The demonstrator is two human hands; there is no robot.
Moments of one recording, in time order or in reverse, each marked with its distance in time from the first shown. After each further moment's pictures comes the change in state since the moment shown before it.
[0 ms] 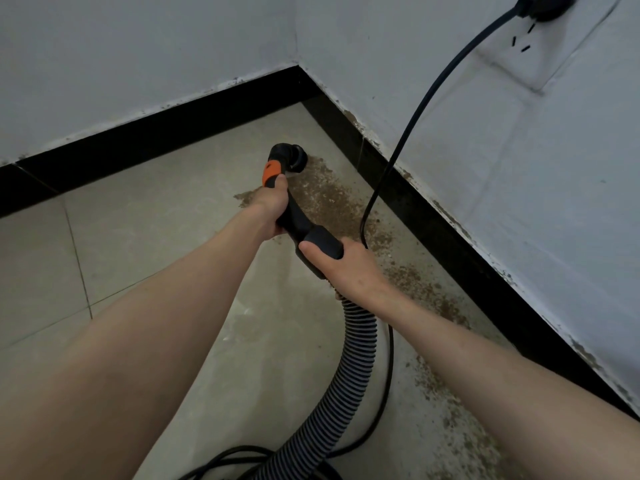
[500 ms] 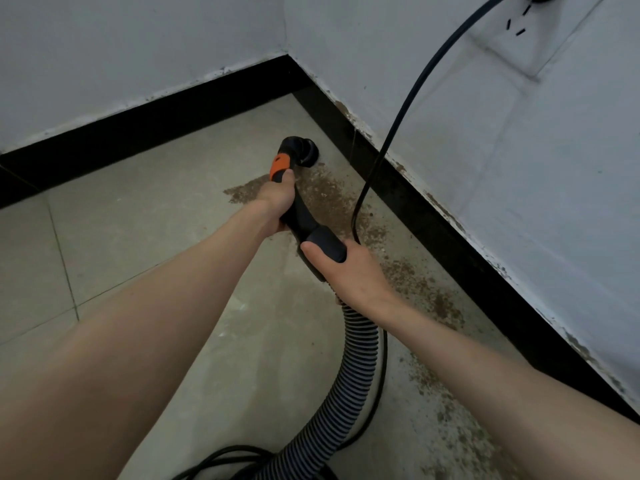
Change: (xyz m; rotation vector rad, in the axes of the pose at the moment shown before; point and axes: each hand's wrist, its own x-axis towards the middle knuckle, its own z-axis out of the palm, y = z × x) left_hand 0.004 -0.004 0.020 0.113 -0.040 0.026; right_hand -0.013 0.011 -0.006 0.049 0.047 0.029
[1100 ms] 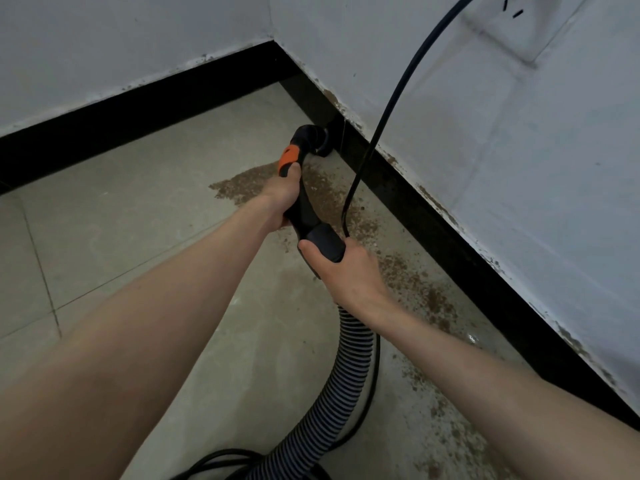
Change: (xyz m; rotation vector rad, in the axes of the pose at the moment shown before) left_hand 0.009 -0.002 0.023 0.017 -0.068 0.011; right_hand 0.001 0.008 0.001 -0.076 0.093 0.102
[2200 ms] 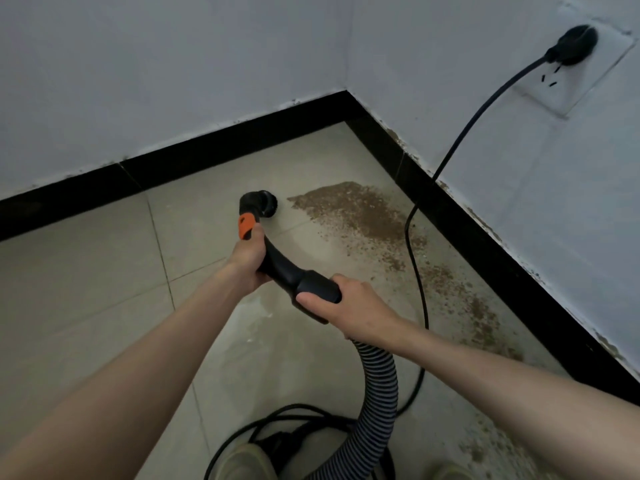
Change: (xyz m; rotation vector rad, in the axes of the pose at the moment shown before) left_hand -0.108 -0.070 -0.154 -0.355 0.217 -0.076; right_hand -0.088 -0.051 0.046 -0.197 -0.365 -0.263
